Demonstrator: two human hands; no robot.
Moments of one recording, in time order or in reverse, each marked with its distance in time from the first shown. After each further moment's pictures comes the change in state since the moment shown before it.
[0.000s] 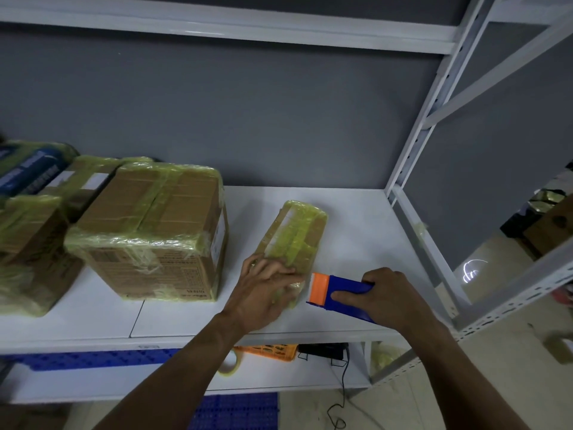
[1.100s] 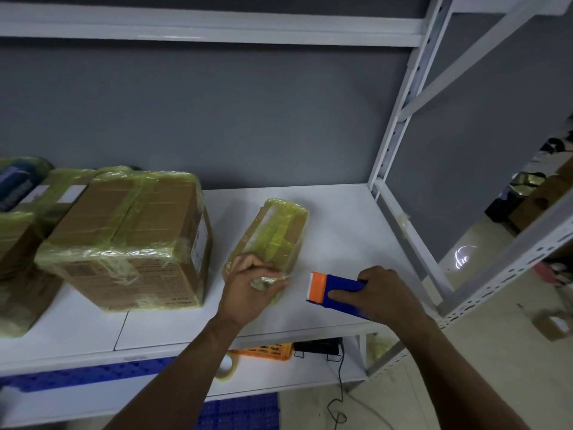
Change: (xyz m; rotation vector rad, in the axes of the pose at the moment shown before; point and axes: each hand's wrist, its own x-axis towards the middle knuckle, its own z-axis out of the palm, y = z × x) left_hand 0.017 0.016 0.011 -0.323 0.192 -0.374; right_hand 0.006 0.033 0.007 -0.041 0.035 0.085
